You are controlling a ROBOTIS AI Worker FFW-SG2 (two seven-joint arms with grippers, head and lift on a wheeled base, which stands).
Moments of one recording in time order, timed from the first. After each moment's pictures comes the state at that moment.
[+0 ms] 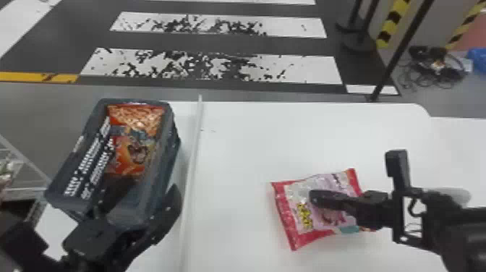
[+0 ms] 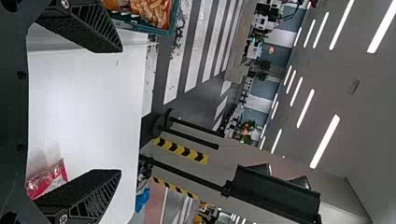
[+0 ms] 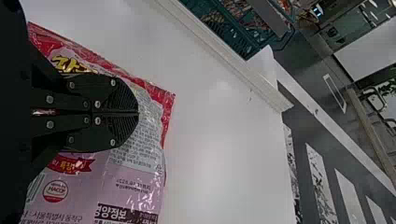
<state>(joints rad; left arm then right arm) 0.88 0.12 0.10 -2.37 0.37 0.17 -0.35 0.19 -0.36 -0.02 -1.76 -0.27 0.78 0.79</state>
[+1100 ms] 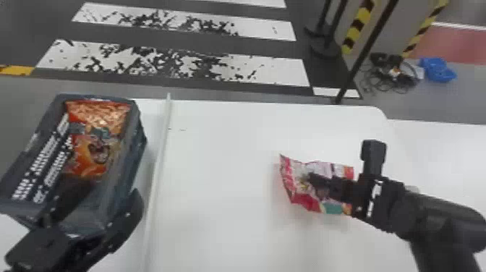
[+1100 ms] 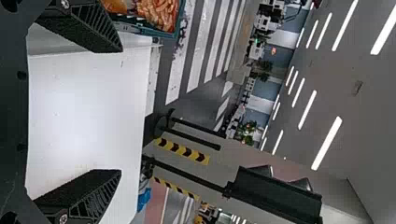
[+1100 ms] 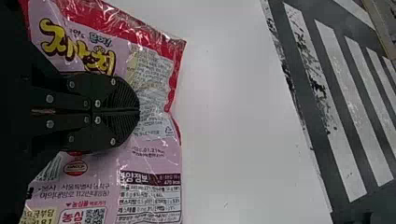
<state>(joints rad) 0.88 0.12 0.10 -2.34 0.37 0.16 -0.36 0.07 -0.23 -0.19 -1.62 -0.41 0.93 0.22</state>
